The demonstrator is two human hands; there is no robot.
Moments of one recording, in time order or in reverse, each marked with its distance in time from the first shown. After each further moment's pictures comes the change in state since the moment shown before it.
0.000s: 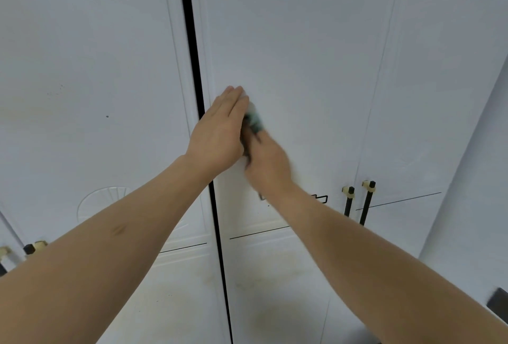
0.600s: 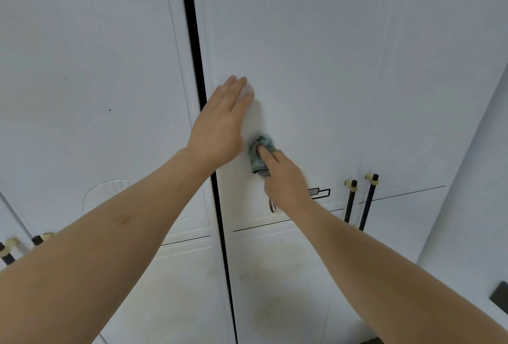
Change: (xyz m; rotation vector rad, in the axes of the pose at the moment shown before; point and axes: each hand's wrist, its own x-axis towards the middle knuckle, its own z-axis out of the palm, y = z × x) left_hand 0.000 -0.008 0.000 0.075 0.013 0.112; right_hand -0.051 0.036 0.005 0.020 -0.081 0.032
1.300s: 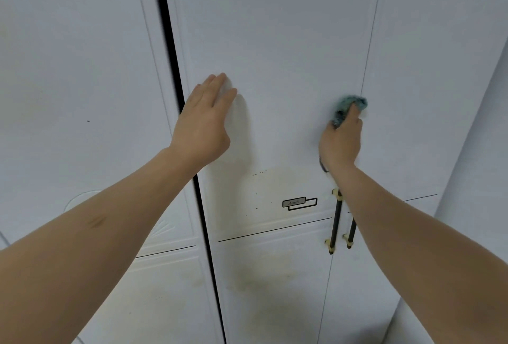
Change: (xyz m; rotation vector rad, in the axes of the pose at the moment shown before) left_hand 0.023 0.011 -0.002 0.057 0.032 -0.115; right_hand 0.072 0.107 -0.100 0.183 0.420 0.642
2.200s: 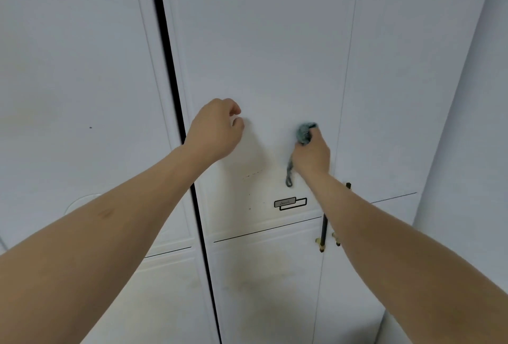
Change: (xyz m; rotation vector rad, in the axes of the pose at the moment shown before) left_hand 0.017 0.041 -0.021 -0.334 -0.171 -0.316; right_hand -0.045 -0.016 -0.007 0.052 -0.236 0.014
